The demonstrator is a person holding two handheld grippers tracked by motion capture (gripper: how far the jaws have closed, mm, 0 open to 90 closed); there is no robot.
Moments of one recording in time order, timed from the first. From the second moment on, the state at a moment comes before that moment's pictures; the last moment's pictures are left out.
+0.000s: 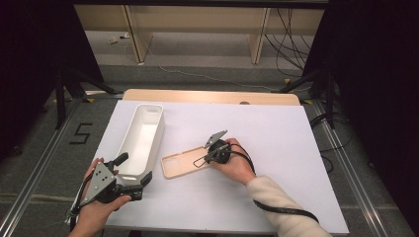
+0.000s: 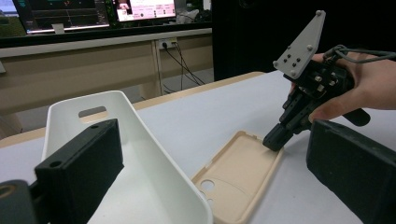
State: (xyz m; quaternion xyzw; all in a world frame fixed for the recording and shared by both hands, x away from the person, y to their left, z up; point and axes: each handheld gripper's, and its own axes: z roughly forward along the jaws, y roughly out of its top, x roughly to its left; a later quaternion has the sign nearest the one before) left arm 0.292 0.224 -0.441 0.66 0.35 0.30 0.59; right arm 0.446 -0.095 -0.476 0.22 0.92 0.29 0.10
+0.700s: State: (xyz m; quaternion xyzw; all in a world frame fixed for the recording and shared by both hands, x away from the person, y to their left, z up) left arm 0.292 0.223 -0.441 0.66 0.35 0.30 0.59; right arm 0.415 -0.093 -0.471 0.21 0.93 0.29 0.08
